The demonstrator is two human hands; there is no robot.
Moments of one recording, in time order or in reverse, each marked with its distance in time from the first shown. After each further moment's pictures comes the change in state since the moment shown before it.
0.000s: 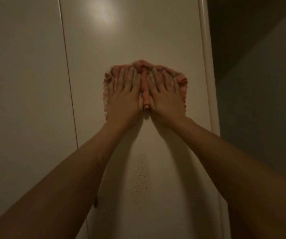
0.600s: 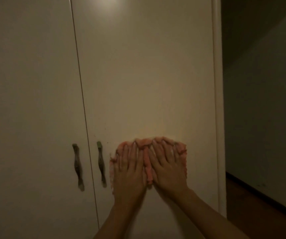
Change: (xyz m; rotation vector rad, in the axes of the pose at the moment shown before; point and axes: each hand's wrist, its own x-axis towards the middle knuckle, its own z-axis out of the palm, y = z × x) left_hand -0.249 0.033 0.039 0.029 -0.257 -0.105; right_hand -0.229 -0.049 0.073 -0.087 -0.029 -0.176
